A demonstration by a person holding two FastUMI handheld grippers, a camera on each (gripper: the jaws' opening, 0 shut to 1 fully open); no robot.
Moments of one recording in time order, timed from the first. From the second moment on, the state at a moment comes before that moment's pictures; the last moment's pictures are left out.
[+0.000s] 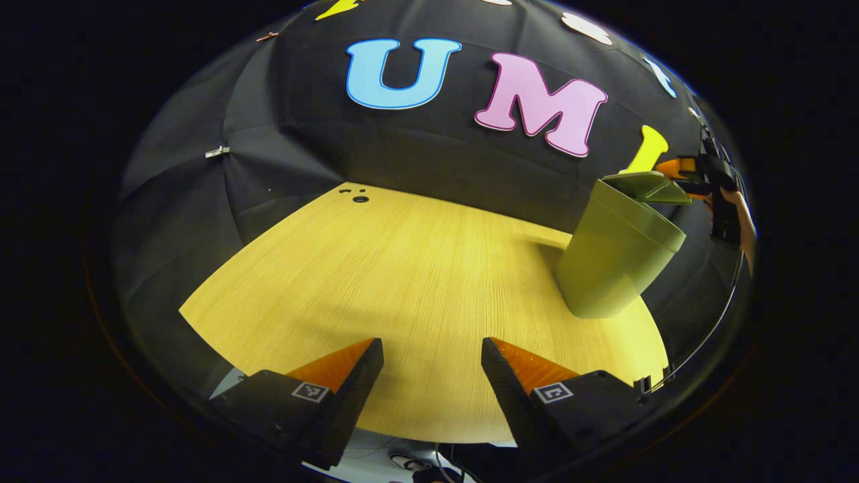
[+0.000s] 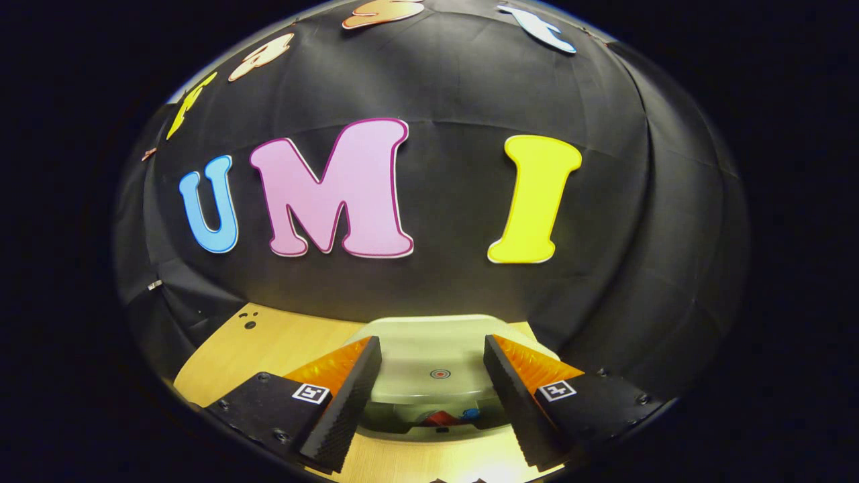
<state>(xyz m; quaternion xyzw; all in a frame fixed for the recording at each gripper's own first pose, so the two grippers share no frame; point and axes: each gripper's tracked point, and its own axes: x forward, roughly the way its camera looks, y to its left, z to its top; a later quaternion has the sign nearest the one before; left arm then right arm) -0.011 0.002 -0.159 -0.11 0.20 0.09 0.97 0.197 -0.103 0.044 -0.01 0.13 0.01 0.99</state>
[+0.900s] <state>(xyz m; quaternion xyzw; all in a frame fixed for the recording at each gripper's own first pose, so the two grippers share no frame) -0.033 -0.003 -0.173 -0.12 0.20 0.11 0.97 0.183 -0.109 -0.008 -0.01 0.15 0.01 0.99</state>
